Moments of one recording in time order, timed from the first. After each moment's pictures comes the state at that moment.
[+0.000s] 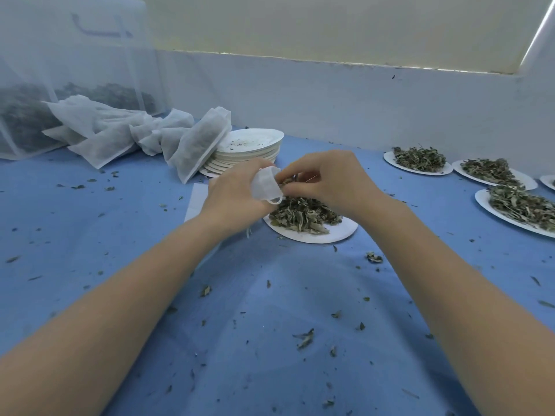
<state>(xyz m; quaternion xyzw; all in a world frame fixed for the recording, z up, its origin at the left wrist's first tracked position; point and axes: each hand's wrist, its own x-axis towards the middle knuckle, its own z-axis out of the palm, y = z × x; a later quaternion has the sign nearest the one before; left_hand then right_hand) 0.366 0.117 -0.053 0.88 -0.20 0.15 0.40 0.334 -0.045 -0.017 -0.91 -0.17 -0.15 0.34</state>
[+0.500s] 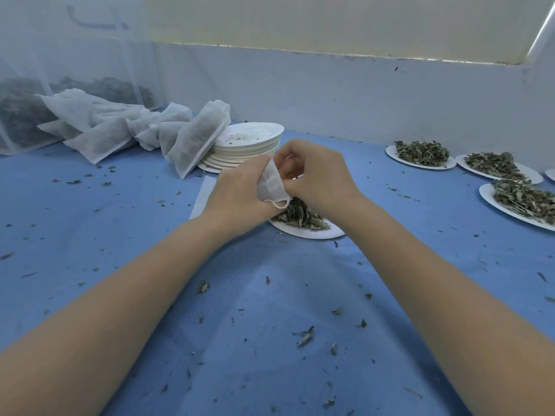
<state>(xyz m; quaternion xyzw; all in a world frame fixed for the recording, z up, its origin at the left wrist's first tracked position) 0.365 0.114 -0.063 0.87 -0.24 0.17 0.39 0.336 -0.024 -0.026 -0.88 -0.14 -0.18 0.41</state>
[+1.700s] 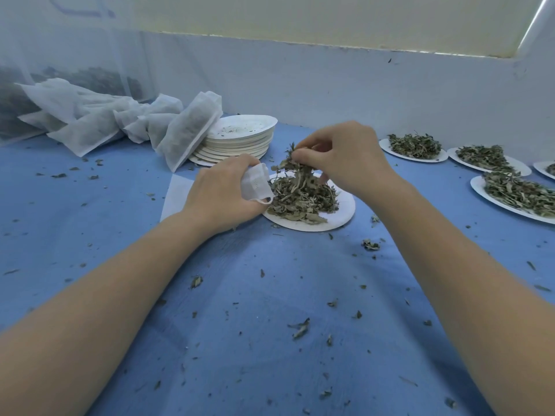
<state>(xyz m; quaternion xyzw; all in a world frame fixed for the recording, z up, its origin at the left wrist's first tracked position) 0.373 0.127 -0.067 0.91 -0.24 0.17 0.28 0.335 -0.054 -0.009 -0.92 -0.05 -0.20 0.33</state>
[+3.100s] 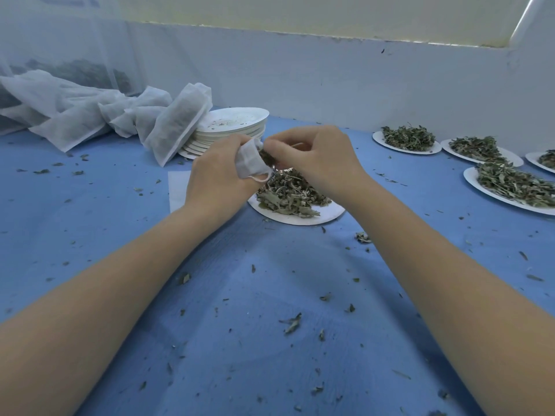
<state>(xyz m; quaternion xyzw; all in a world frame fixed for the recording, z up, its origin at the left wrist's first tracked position) 0.371 0.108 -0.066 0.85 -0.21 0.24 0.43 0.331 -0.038 -0.023 -0.86 -0.11 -0.19 0.46</state>
